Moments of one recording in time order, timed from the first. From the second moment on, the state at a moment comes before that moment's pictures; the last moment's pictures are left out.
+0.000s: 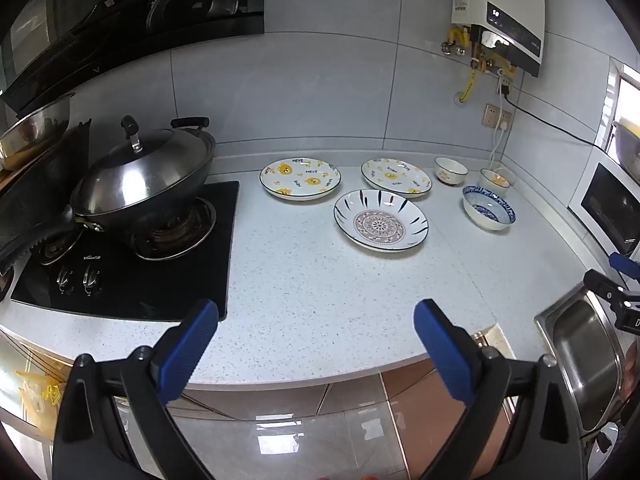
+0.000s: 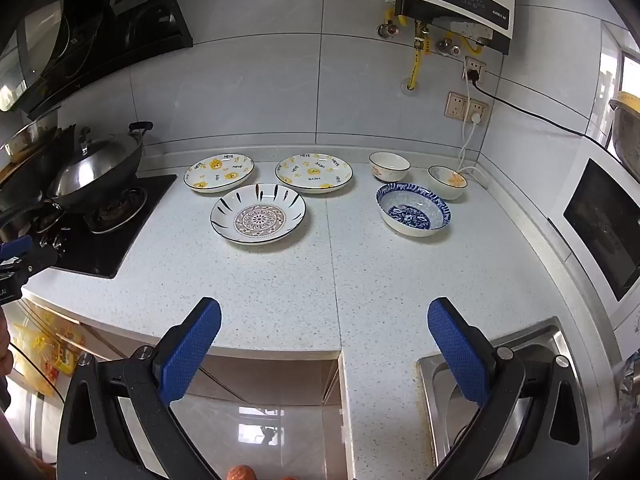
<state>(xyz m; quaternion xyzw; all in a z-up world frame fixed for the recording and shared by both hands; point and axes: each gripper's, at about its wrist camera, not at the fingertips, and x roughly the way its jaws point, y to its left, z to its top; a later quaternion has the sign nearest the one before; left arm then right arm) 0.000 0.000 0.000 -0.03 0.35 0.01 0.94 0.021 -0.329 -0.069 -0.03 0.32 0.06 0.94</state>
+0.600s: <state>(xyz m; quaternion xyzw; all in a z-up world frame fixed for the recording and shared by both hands) 0.003 -0.013 -0.004 -0.03 0.36 0.01 0.93 0.025 -0.345 -0.072 -0.02 0.33 0.06 0.94</state>
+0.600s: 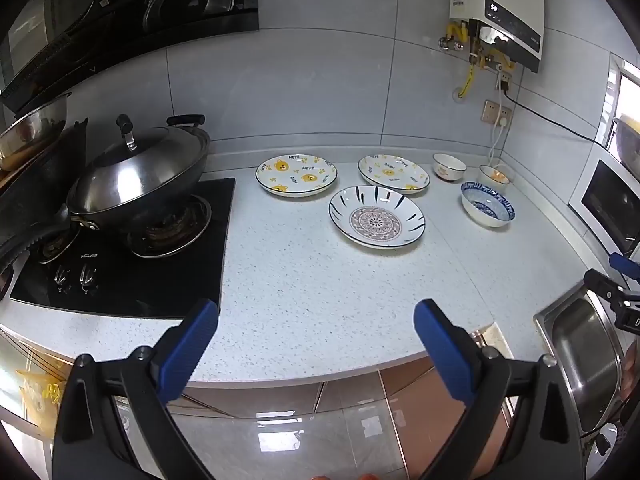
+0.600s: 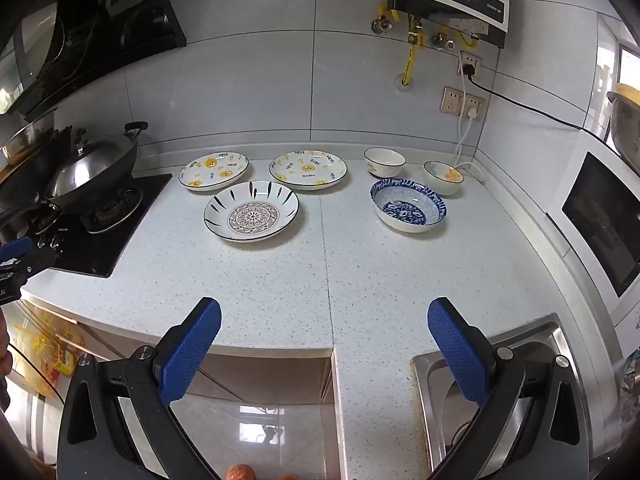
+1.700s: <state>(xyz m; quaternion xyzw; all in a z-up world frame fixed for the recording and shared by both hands) -0.010 -0.009 -0.001 -0.03 0.36 0.02 0.93 0.018 -0.342 -0.069 -0.02 0.33 0.07 0.94</state>
